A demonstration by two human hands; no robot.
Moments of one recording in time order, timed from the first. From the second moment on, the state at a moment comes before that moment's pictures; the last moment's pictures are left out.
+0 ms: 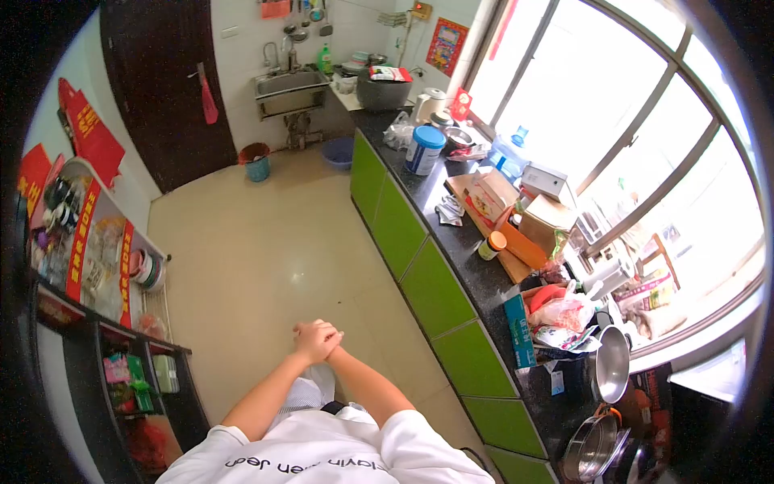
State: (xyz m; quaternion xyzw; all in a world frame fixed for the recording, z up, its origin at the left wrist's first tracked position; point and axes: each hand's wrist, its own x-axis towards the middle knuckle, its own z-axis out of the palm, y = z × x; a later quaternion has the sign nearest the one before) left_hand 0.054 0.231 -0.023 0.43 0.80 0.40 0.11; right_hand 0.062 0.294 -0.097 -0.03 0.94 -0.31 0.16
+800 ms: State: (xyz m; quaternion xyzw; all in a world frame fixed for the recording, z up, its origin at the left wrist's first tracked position) left_hand -0.255 0.309 0.011 0.38 0.75 0.53 0.08; right_hand -0.184 0.388 -0.017 0.28 0.22 -0.92 -0.15
